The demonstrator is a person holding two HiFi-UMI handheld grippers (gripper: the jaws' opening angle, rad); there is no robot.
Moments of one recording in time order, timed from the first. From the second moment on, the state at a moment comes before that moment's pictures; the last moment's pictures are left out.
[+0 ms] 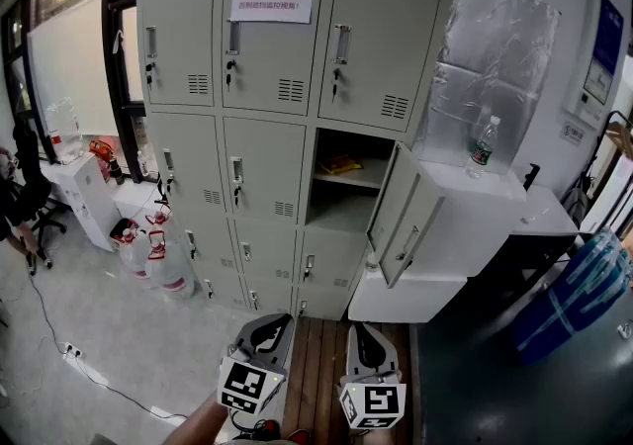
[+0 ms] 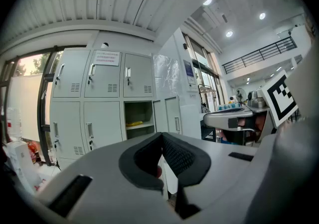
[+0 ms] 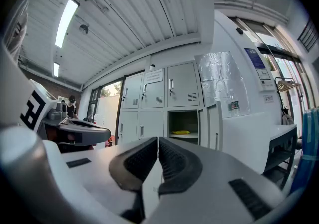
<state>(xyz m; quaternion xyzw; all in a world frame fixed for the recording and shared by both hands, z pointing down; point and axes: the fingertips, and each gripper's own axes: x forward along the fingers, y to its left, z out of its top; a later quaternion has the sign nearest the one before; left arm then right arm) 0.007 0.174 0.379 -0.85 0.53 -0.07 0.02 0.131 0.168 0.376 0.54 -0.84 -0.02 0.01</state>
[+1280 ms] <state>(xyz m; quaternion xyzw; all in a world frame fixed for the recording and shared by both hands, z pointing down) -0.001 0.058 0.394 -0.85 0.52 -0.07 0.02 0.113 0.048 0.397 0.54 -0.84 -0.01 0.01</state>
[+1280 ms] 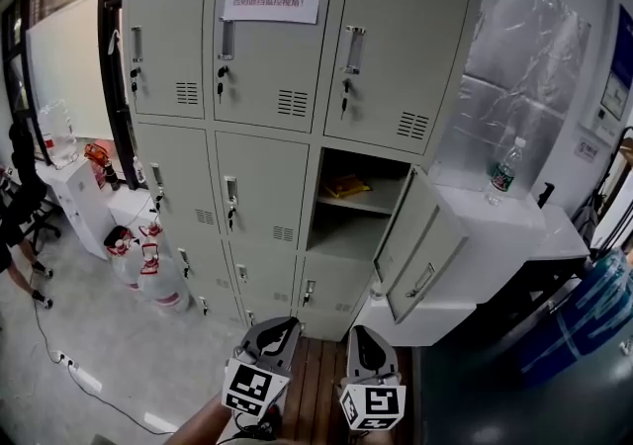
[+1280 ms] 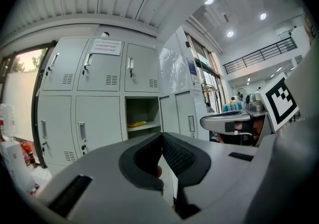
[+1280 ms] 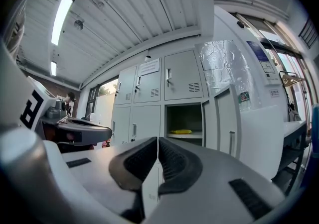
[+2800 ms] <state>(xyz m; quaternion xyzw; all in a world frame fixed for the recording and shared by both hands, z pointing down) -0.016 -0.268 0.406 -0.83 0.55 -0.07 0.00 0.075 -0.302 0.399 0.50 -0.87 0.00 0.02</state>
